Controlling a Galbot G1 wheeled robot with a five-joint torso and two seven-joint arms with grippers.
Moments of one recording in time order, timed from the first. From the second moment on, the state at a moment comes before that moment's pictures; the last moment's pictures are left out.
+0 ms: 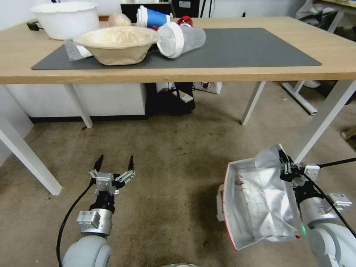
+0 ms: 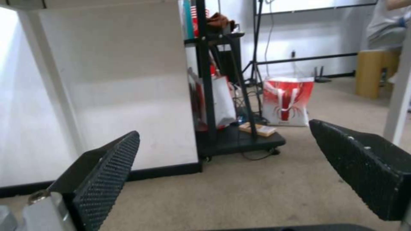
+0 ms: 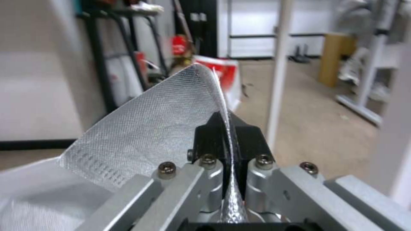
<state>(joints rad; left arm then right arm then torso) 1.65 -1.40 -0.54 -2.14 -0.13 -0.13 -0.02 -1.58 1.30 0.86 2.15 0.42 -0.16 -0.15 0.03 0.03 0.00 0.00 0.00</state>
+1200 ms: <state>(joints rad) 1.65 -1.39 -0.58 -2.15 -0.15 -0.16 0.02 -1.59 0.98 0.85 2.38 0.93 -0.10 -0.42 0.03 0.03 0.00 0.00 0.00</state>
